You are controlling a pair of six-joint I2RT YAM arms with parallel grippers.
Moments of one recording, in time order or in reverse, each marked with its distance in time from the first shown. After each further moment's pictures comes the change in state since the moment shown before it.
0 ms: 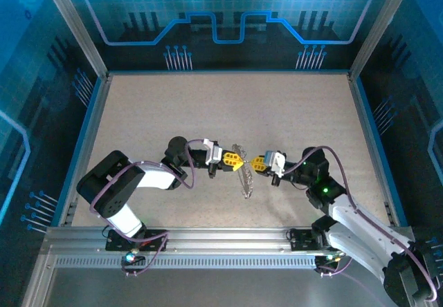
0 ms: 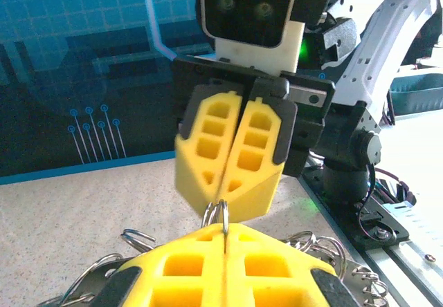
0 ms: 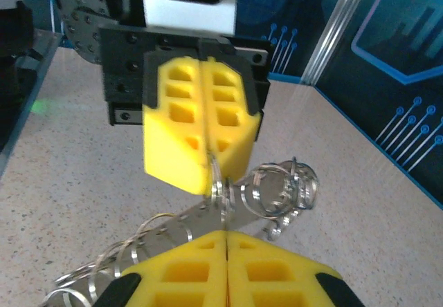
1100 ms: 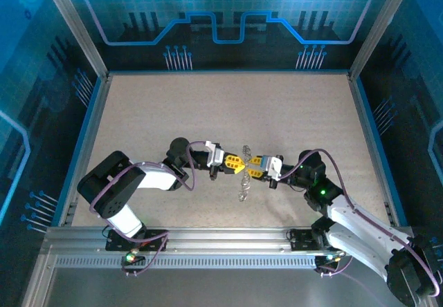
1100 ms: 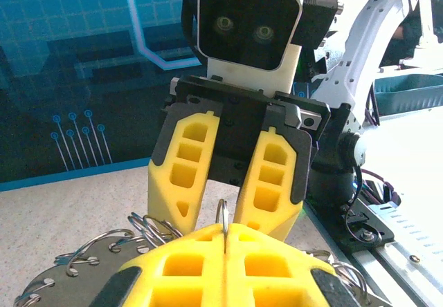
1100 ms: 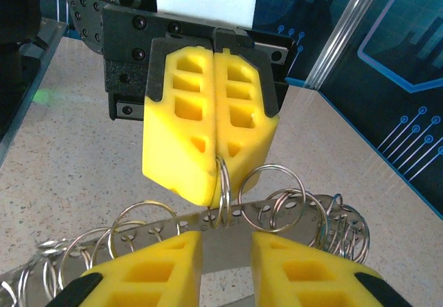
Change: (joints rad) left arm -0.029 0.000 0.002 0.001 0.011 0.000; right arm 0.059 0.027 -0.019 0.045 0.053 -0.031
